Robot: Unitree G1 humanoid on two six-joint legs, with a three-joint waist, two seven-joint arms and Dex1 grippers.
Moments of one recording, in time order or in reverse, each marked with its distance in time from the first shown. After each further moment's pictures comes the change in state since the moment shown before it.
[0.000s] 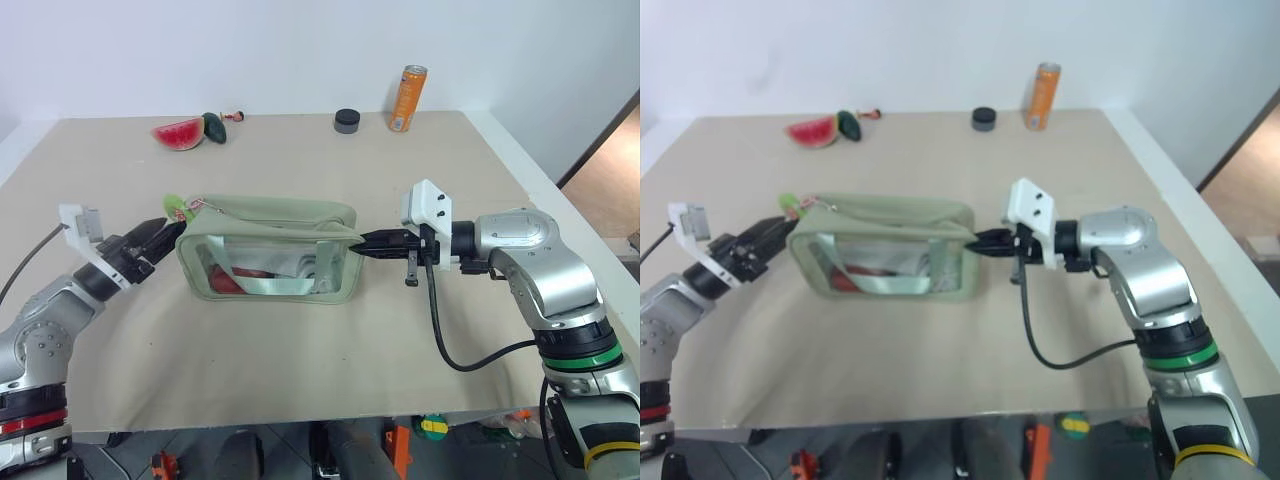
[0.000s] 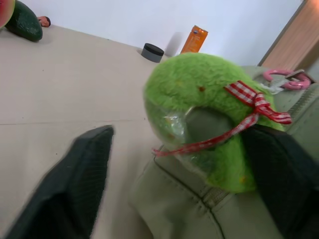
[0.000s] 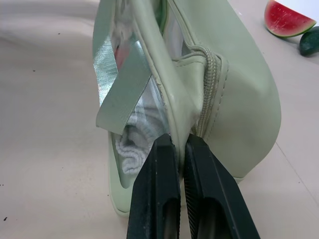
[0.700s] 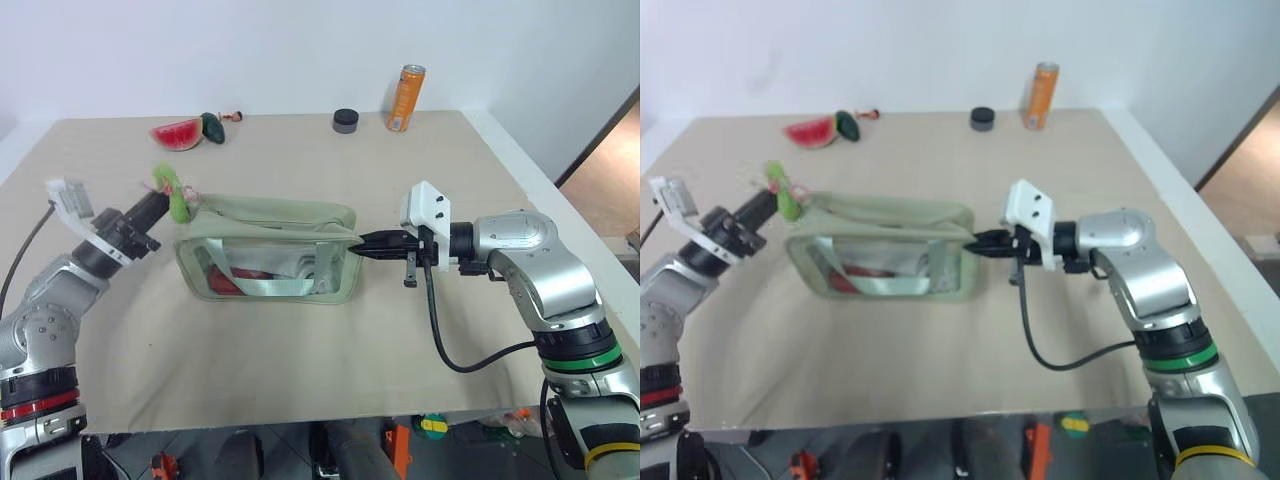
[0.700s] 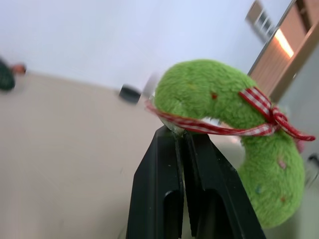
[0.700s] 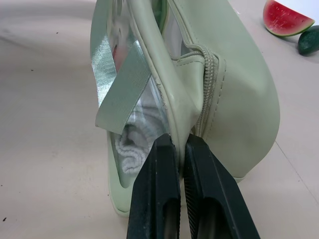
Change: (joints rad) left arm -0.113 -0.052 0.062 -0.057 -0.095 0.000 0.037; right arm 0.004 -0.001 0.010 -0.002 -0.001 -0.008 -0.003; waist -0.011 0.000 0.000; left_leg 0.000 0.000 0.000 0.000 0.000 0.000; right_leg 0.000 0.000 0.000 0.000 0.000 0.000
